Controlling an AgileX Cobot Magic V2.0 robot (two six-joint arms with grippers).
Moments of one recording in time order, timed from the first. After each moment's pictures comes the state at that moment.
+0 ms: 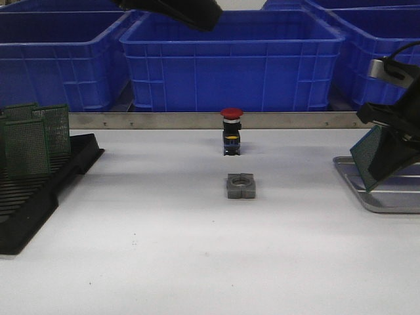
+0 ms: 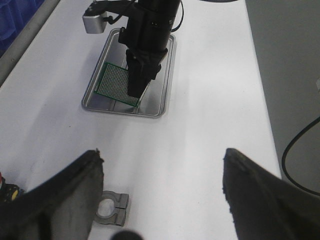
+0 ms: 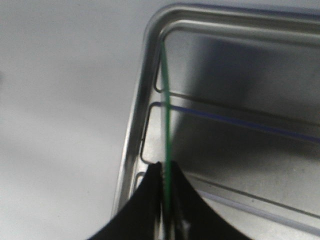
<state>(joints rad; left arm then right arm) -0.33 1.79 -1.50 -1.08 1.15 1.52 -0.10 1.92 -1.19 0.60 0.69 -0.60</state>
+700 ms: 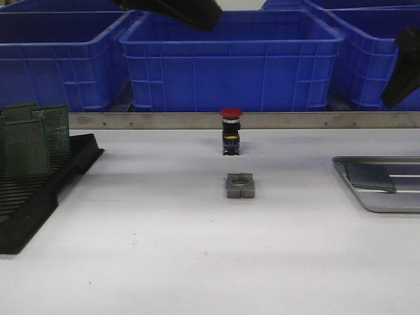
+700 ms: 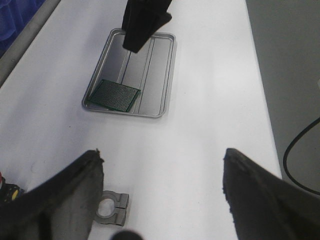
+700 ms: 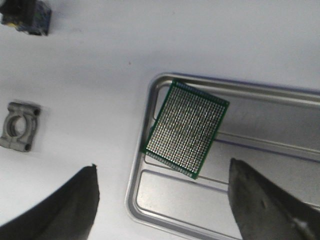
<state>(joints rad) -0.33 1.79 -1.50 -1.08 1.14 1.52 -0.16 1.64 -1.18 0.57 0.72 -0.59</state>
